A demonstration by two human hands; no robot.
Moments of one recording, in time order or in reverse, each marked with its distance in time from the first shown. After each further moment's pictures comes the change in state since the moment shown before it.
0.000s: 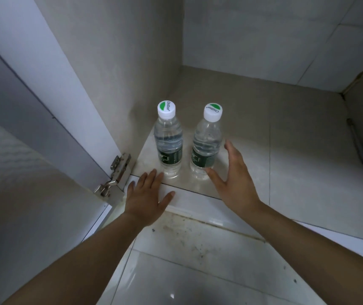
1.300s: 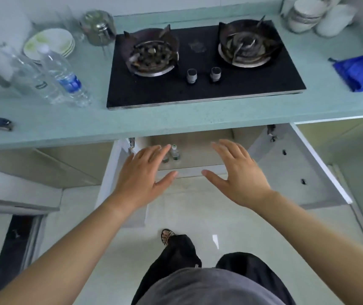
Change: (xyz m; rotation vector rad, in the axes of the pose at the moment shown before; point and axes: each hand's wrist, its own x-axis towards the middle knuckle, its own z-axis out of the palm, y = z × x) left_hand -0.436 0.158 -0.747 0.035 0.080 0.597; right_hand -0.319 -0.599 -0.532 -0.393 -0.050 0.127
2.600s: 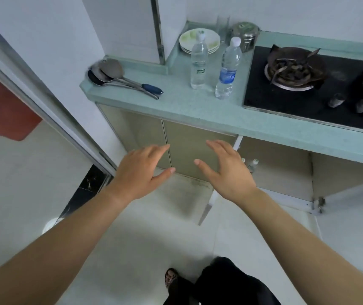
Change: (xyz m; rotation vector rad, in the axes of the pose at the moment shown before) left_hand -0.266 -0.264 -0.083 0.053 0.135 -0.323; right_hand 0.030 -0.359 0.144 0.222 -0.093 -0.225
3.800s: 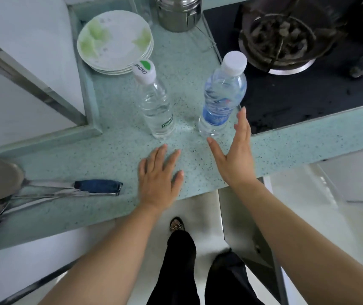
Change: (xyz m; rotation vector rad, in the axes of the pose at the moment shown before) left_hand 0.383 -0.138 0.173 -0.015 -0.223 0.244; right_hand 0.350 0.111 0.055 0.218 0.652 0.491
